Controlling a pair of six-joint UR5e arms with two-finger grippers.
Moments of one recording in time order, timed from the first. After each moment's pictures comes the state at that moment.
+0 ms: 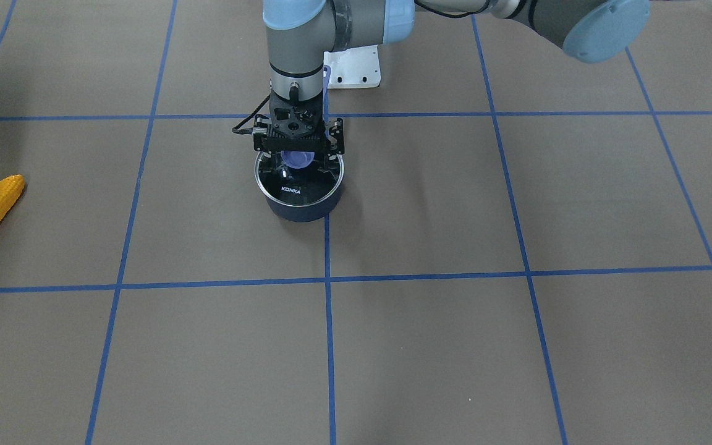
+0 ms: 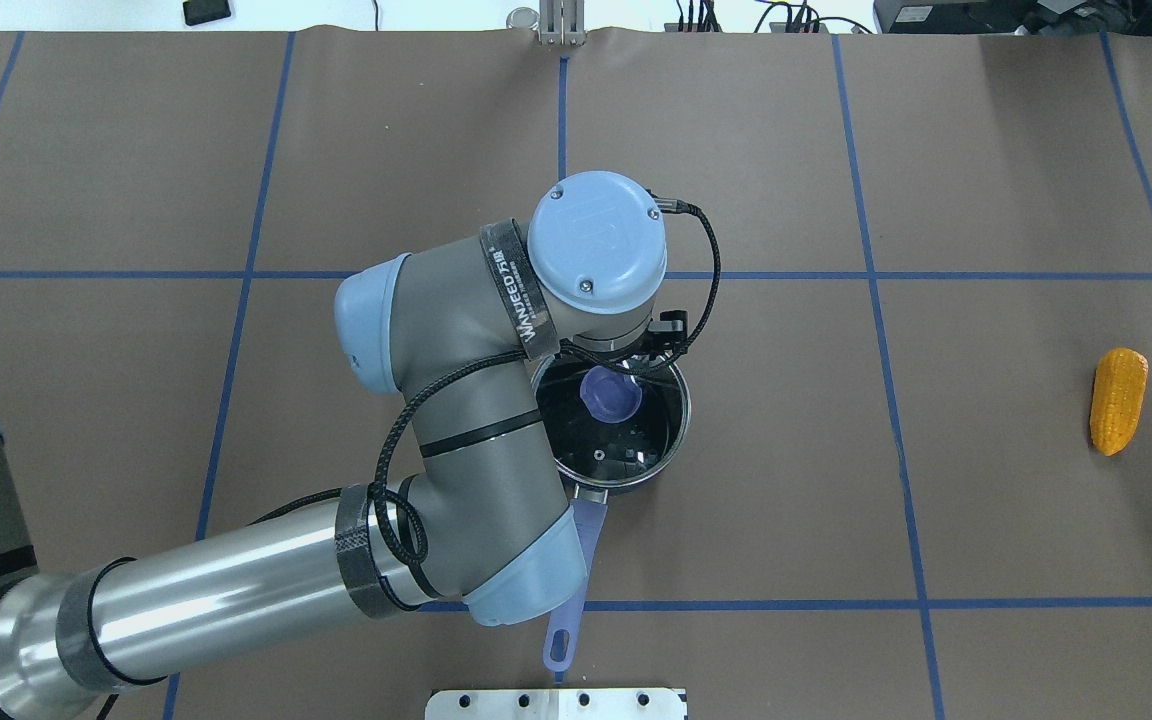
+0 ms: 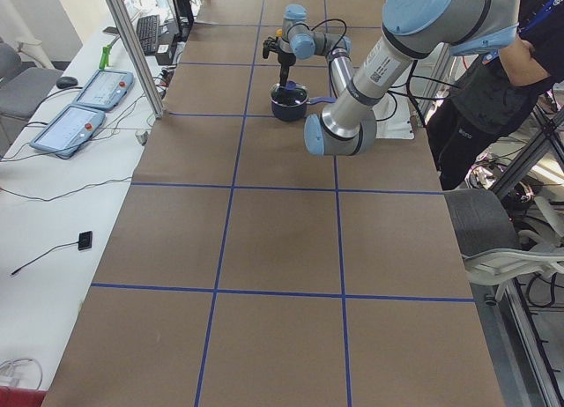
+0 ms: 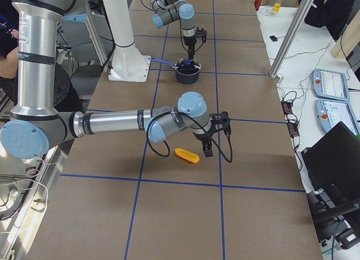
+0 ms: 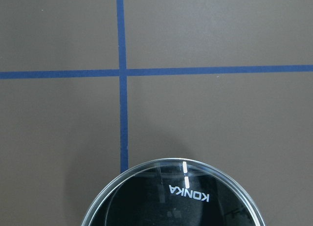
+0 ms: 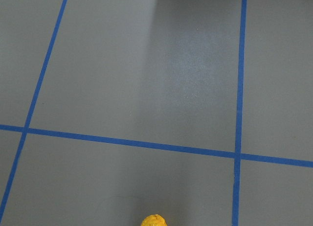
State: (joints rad) left arm -0.44 -2.55 -1.55 -1.46 -1.72 -1.23; right arm 1.51 -1.69 1.80 -1.17 2.39 0.30
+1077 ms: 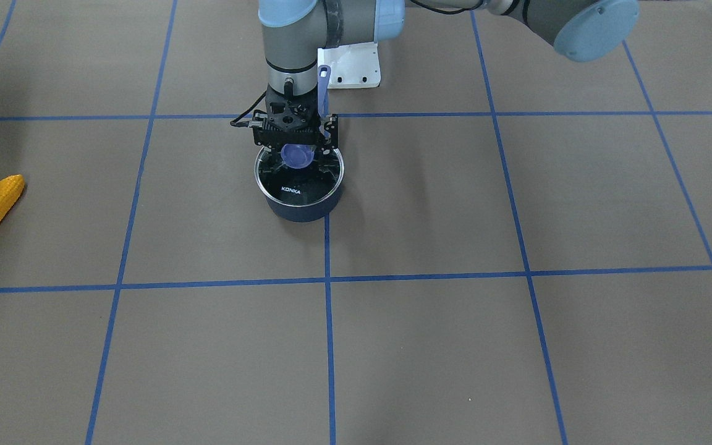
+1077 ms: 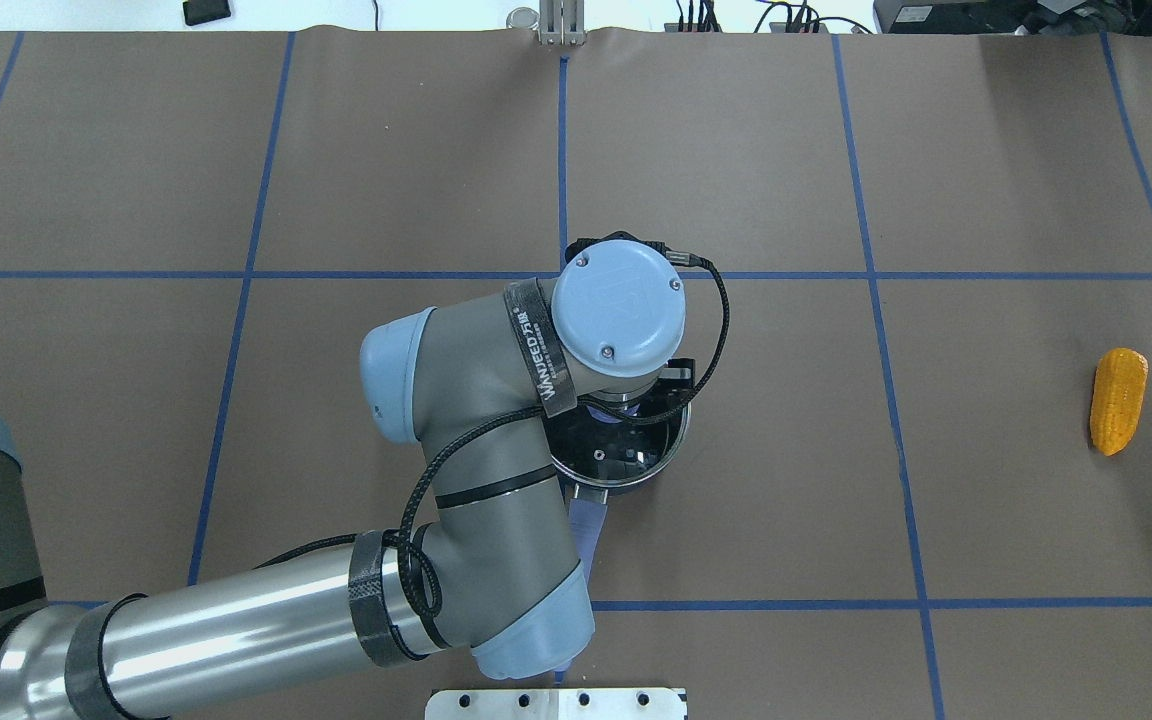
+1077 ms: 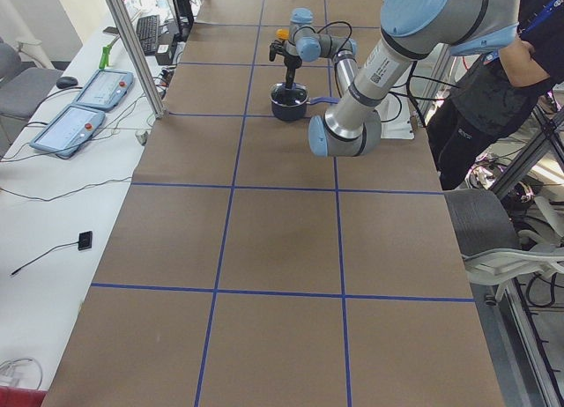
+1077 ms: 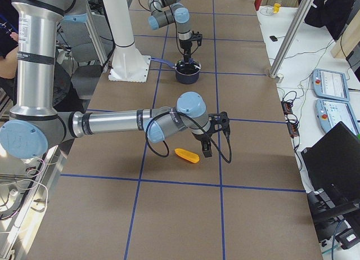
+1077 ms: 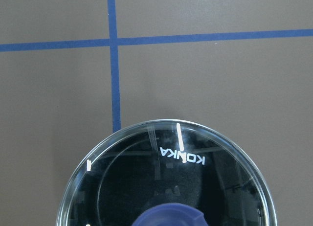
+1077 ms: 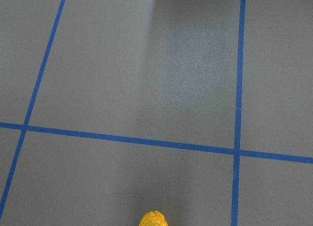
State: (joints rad) left arm -0.40 -2.55 -1.55 -1.46 -1.69 -1.24; right arm 1.51 -1.70 1.81 -1.17 2.39 0.30
